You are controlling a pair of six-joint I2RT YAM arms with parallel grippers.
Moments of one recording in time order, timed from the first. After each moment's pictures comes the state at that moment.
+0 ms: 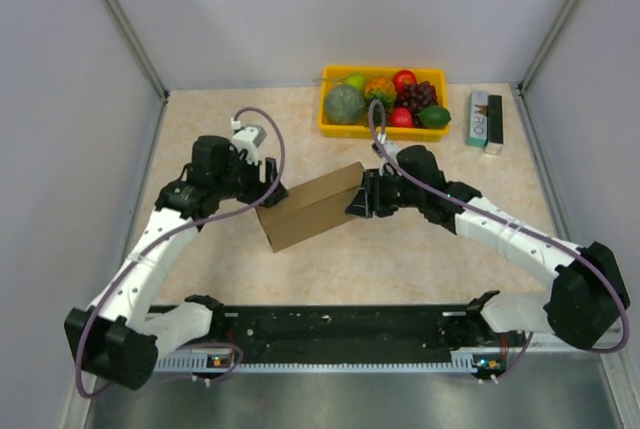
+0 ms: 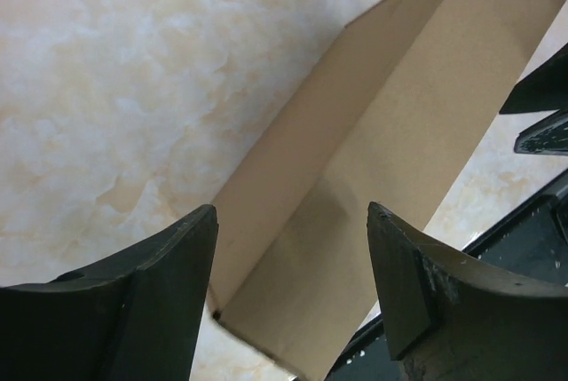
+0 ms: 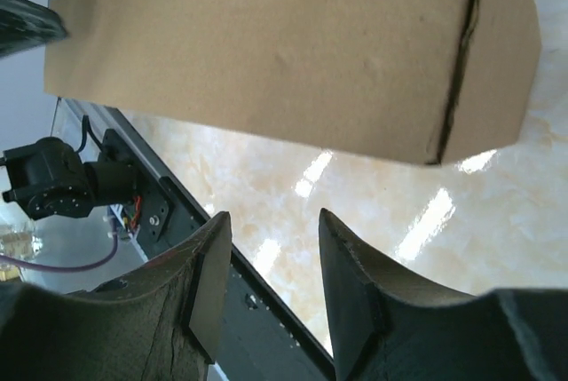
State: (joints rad) left arm -0.27 1.04 0.99 -0.58 0.37 -0.15; right arm 0.66 1.29 0.90 -0.22 -0.38 0.54
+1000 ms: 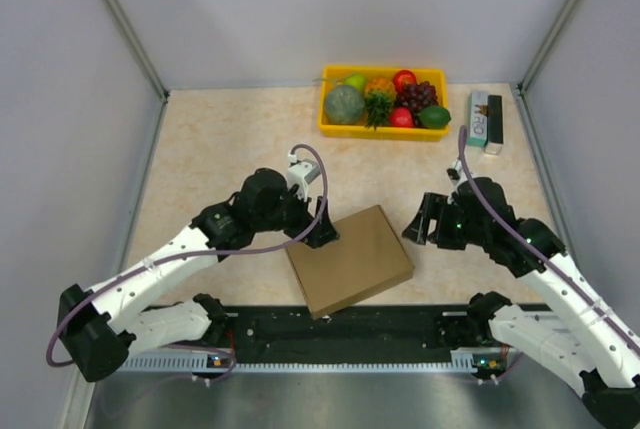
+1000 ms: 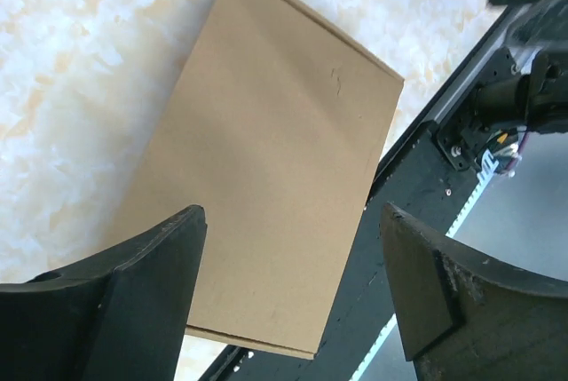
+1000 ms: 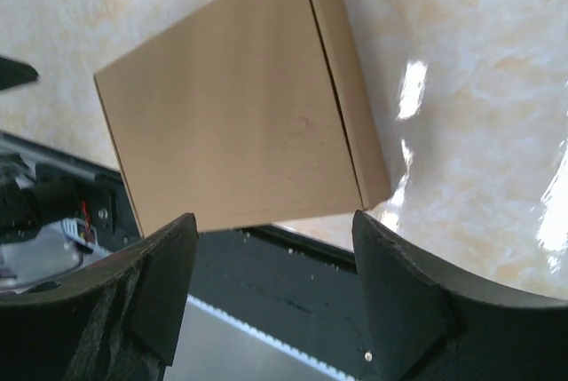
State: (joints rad) left arm -0.77 1.06 0.86 -0.40 0.29 -0.40; right arm 0.55 0.75 0.87 -0.87 -0.07 0.65
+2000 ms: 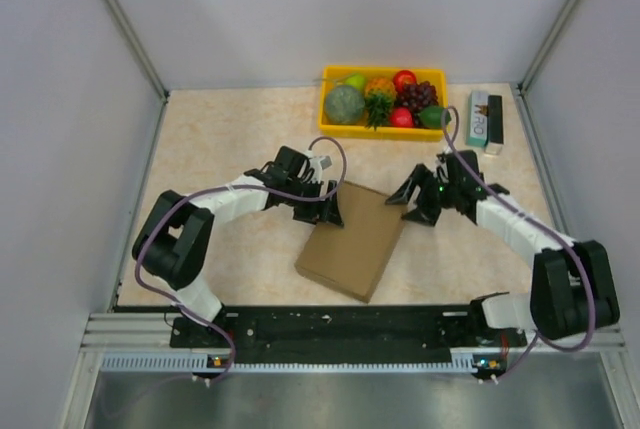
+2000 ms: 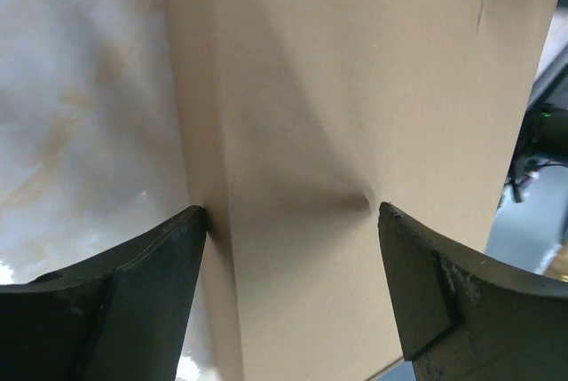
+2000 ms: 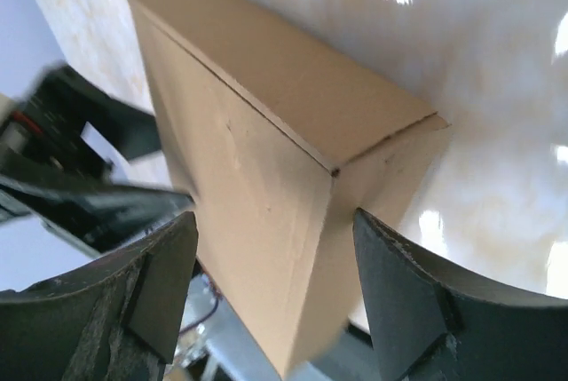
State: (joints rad) left arm -0.54 1.67 0.99 -0.30 0.56 -0.35; right arm 0.26 1.23 0.62 -0.26 -0.53 0.91
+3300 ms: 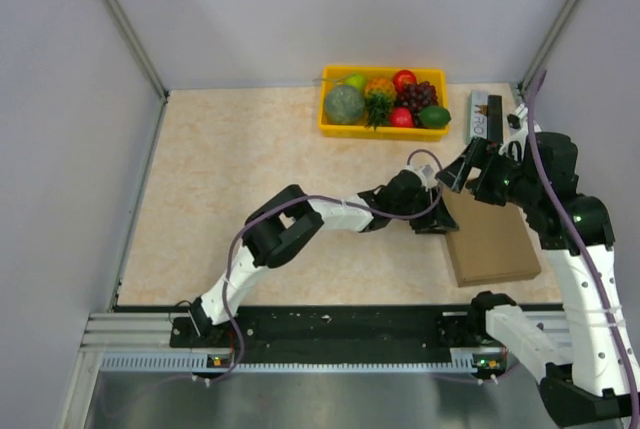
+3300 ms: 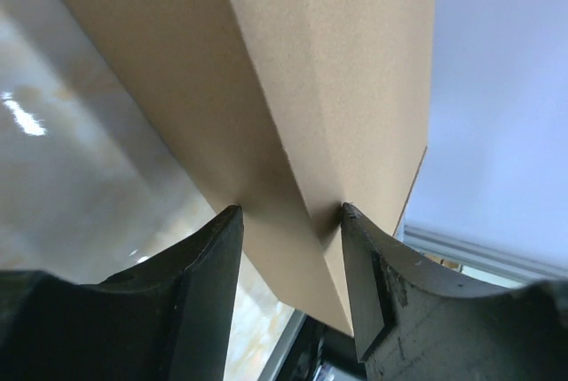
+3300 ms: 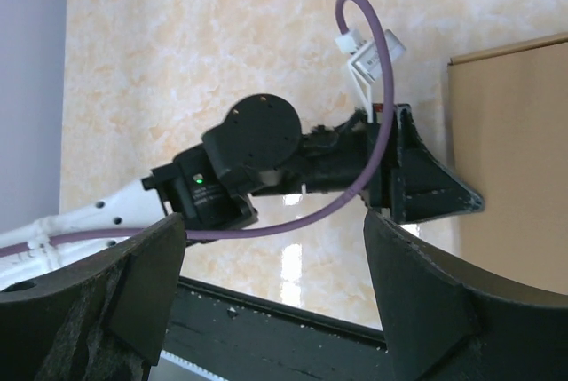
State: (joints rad) left arm -1.00 2.31 1.56 0.27 0.39 -1.10; right arm 0.14 0.87 1.25 -0.96 -0.25 0.48
